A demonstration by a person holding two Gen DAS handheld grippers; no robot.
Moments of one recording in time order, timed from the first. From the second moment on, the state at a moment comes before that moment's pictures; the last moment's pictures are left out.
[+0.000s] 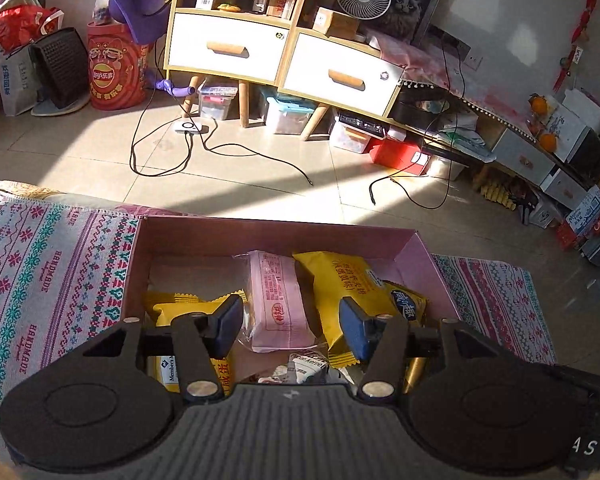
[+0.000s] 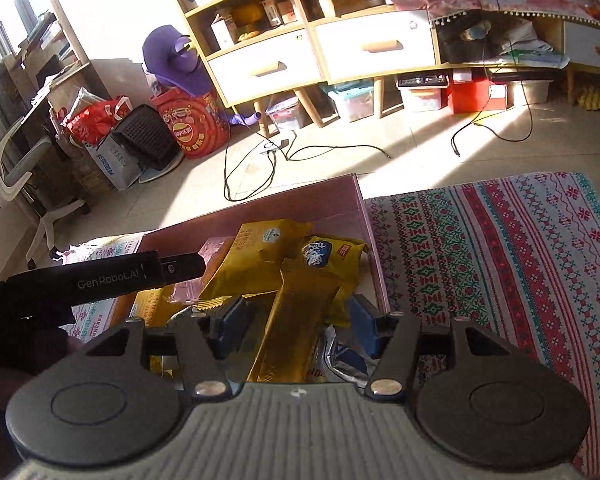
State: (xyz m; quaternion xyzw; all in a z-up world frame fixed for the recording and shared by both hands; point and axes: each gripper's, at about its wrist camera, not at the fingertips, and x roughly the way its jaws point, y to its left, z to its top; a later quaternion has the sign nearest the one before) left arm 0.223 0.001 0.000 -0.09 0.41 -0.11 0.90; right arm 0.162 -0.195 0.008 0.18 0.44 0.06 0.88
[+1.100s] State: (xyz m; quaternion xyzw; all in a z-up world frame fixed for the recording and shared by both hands) left arm 0.103 0.028 0.019 -0.02 0.43 -0.15 0.89; right arm 0.078 -0.204 0.042 0.15 0.45 0.09 0.87
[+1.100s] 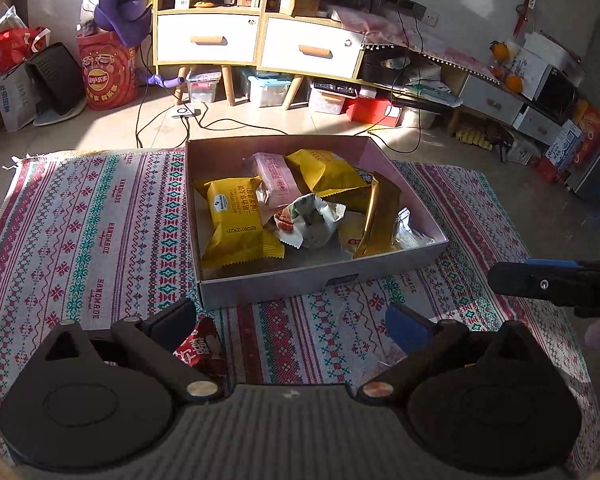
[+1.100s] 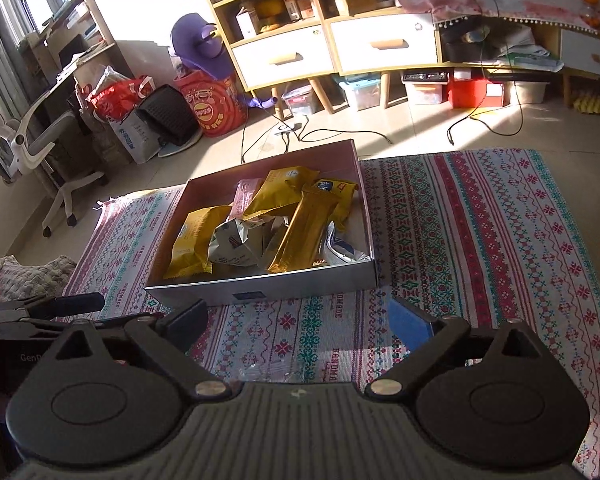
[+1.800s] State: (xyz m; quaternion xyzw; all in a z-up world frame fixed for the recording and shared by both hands) left arm 0.048 0.001 -0.026 0.05 0.43 -0.21 0.88; right arm 0.030 -0.207 -0.004 0.05 0.49 0.08 0.87
